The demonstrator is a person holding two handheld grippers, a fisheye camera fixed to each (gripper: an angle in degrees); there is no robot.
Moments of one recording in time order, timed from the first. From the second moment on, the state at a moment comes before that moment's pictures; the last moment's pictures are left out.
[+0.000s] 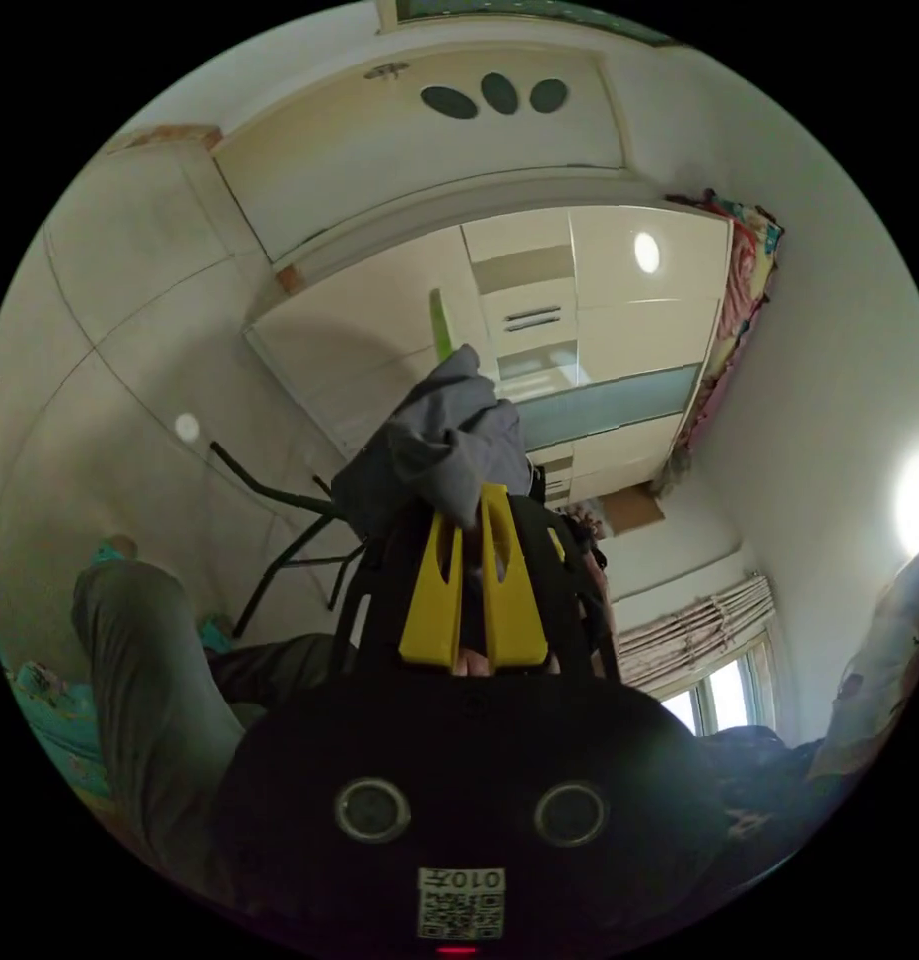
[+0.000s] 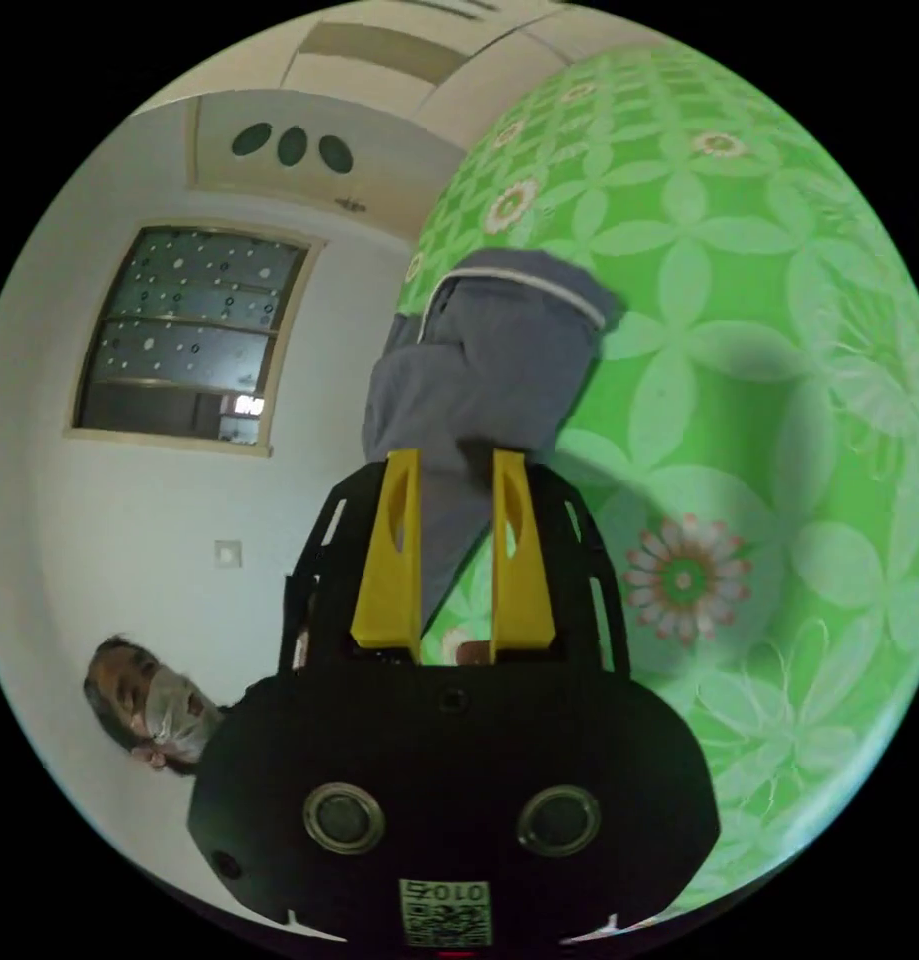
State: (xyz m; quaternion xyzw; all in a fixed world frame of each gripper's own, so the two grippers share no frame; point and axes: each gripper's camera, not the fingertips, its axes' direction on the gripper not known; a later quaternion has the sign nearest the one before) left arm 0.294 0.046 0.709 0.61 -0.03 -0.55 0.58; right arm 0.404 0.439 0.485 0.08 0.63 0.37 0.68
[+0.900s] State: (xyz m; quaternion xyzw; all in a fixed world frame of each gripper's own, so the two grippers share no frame) left arm 0.146 -0.202 0.704 0.35 0.06 -0.44 0.83; right arm 0.145 0.671 0.551 0.32 0.59 0.30 0.67
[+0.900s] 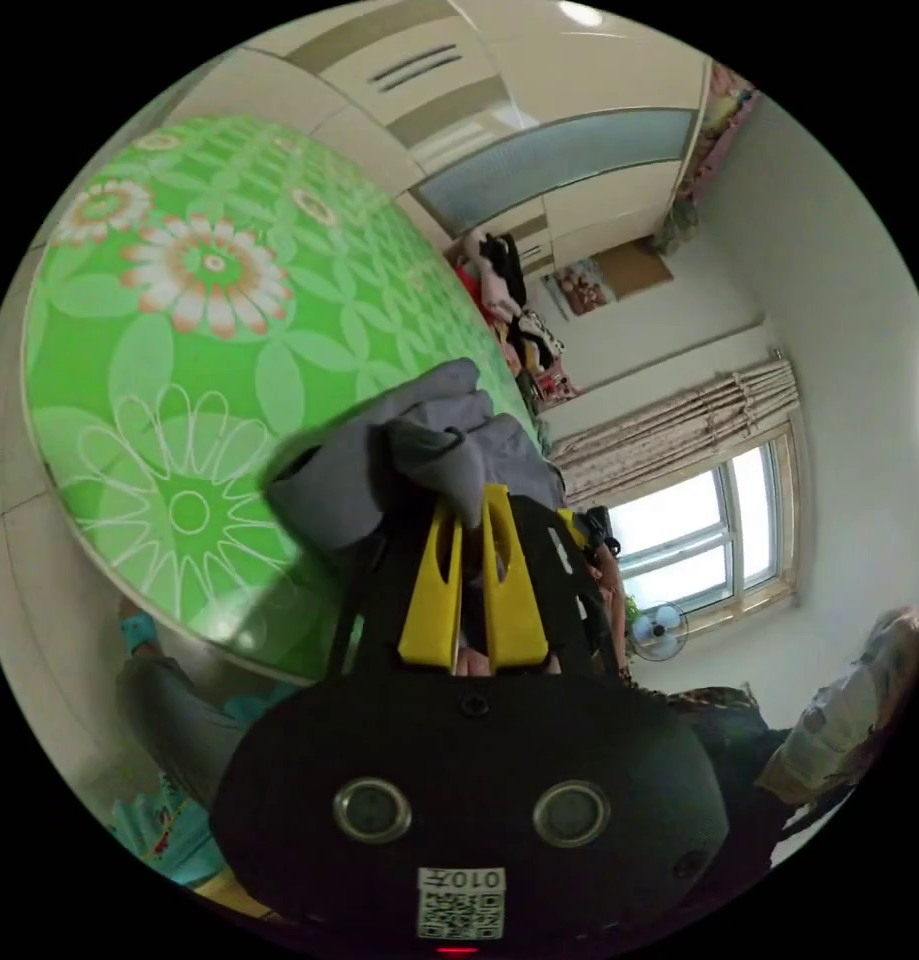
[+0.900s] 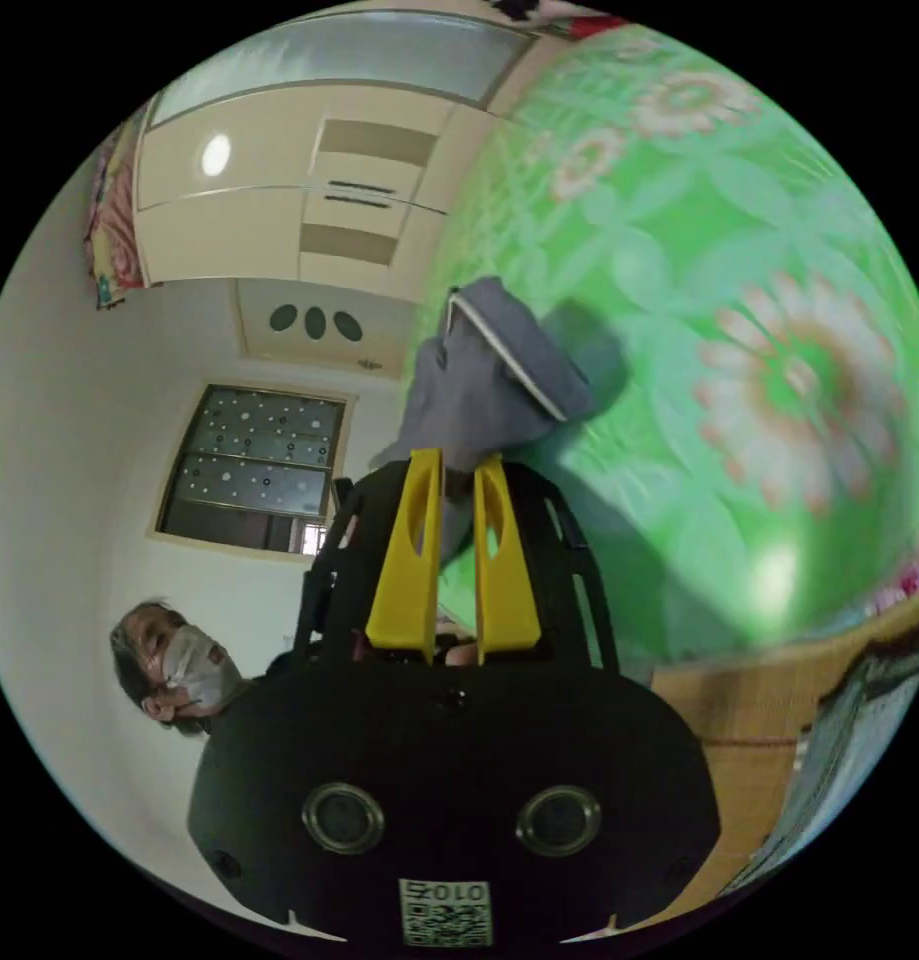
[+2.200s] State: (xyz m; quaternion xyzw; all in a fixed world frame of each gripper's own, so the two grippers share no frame) left arm 0.140 -0.218 0.707 0.34 0.04 -0.39 0.86; right arm 0.418 0.407 0.606 -0.40 0.67 0.19 0.60
